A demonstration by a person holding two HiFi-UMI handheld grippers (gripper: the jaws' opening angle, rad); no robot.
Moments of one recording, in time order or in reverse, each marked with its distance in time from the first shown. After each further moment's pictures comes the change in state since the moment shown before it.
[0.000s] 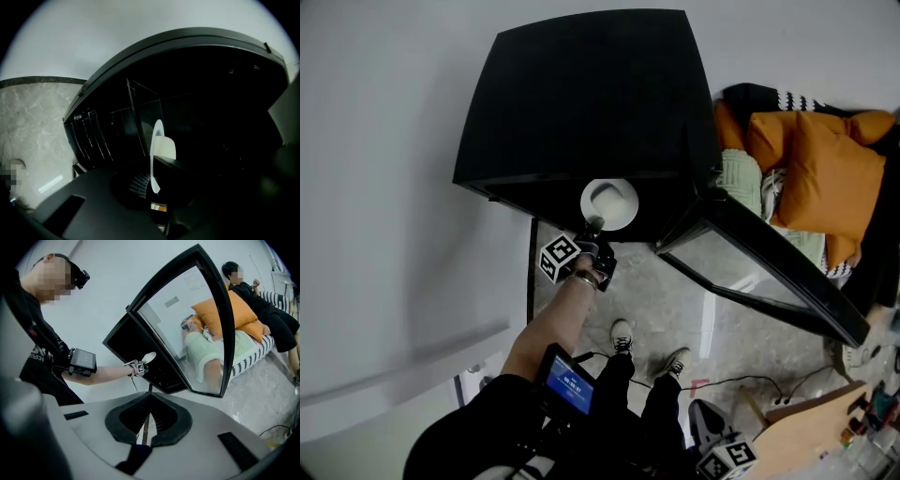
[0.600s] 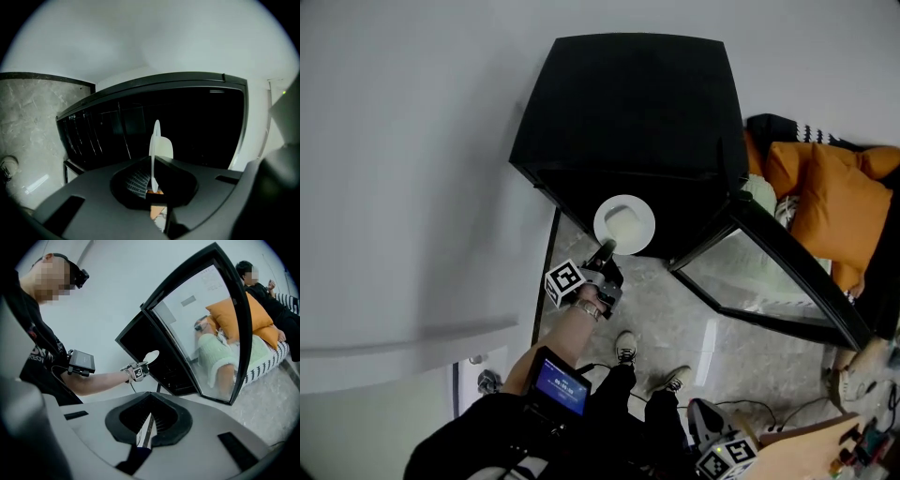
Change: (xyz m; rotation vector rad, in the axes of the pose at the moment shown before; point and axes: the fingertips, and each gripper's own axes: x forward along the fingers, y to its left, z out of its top) left arm -0.092 -0.043 -0.008 0.008 -0.015 -0.180; right arm 0.006 0.021 0.000 -0.106 0.004 0.122
